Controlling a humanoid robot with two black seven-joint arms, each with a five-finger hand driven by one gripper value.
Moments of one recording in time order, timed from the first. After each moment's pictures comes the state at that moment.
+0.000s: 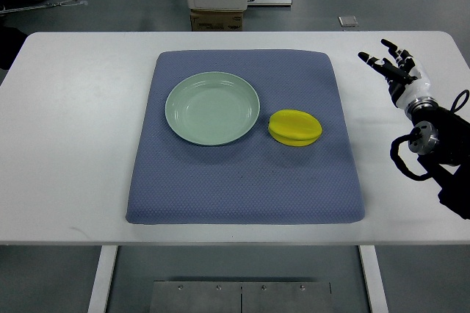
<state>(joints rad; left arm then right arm) -0.02 0.00 -0.10 -0.22 0.09 0.07 -0.21 0.83 -0.24 0.61 0.64 -0.06 -0.18 0.29</state>
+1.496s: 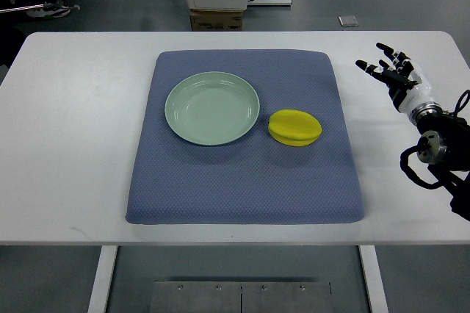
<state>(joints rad) -0.02 0.00 -0.10 -0.22 0.09 0.07 -0.21 0.82 -0.29 0.51 0.66 -0.07 -0.07 0.33</state>
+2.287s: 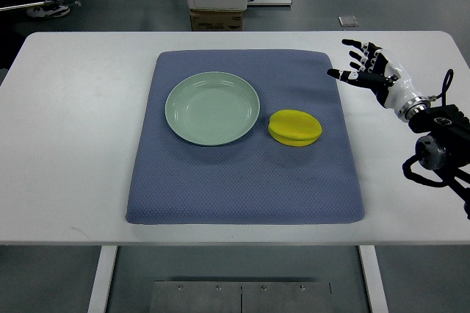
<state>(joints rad) -0.02 0.00 -0.10 -0.22 0.09 0.07 -0.21 0.82 -0.38 0.44 0.89 -0.31 -0.06 0.34</state>
